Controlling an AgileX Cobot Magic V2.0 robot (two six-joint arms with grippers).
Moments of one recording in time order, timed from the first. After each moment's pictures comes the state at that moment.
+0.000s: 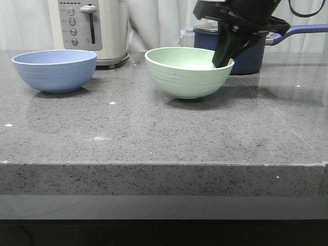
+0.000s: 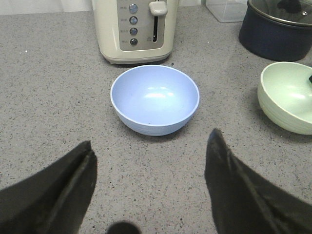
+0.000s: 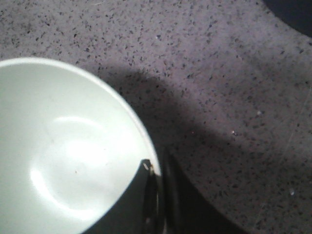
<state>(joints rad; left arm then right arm) -0.30 0.70 -0.80 0.01 0.60 -0.04 0.28 1.84 -1.59 0.30 0.87 -0.13</state>
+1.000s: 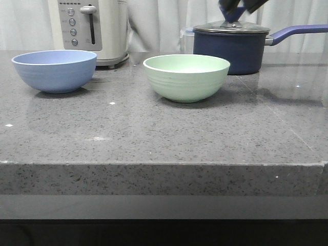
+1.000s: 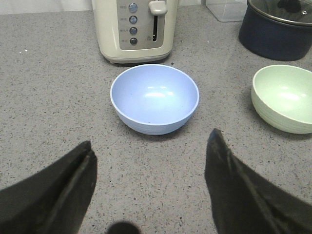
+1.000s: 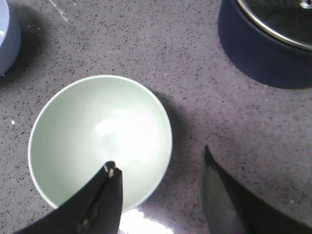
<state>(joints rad) -0.30 0.70 -0.80 0.01 0.60 -0.04 0.27 1.53 -1.49 0.27 0.85 -0.17</state>
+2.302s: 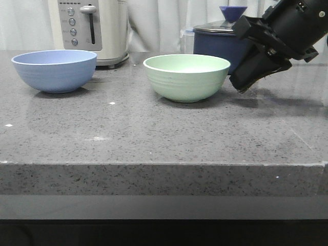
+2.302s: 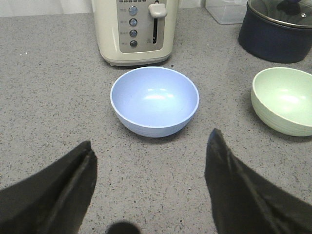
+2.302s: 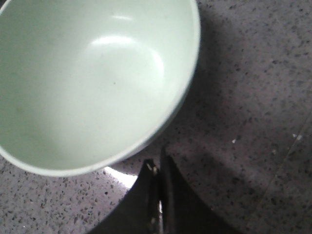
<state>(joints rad) -0.30 0.70 -0.80 0.01 0.60 -0.04 0.16 1.60 -1.10 0.79 0.65 -0.76</state>
